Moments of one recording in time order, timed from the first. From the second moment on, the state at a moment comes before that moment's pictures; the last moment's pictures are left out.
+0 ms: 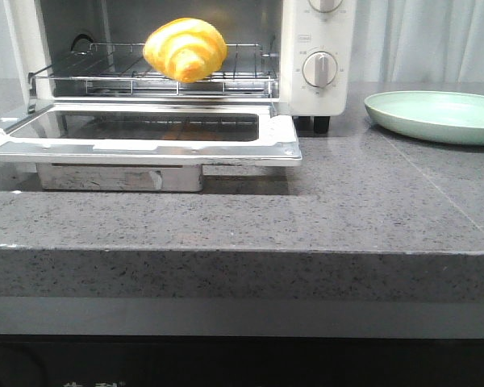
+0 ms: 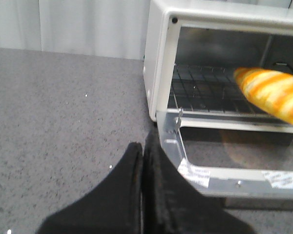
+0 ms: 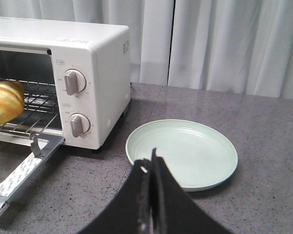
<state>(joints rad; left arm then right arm) -0.12 0.32 -0.32 -0.04 0.21 -0.02 0.07 0.39 -0.46 0.34 0.22 -0.32</state>
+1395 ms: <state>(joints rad) -0.03 0.00 0.00 -0.03 0.22 -0.02 0.07 0.39 -0.46 0.34 0.22 -0.32</state>
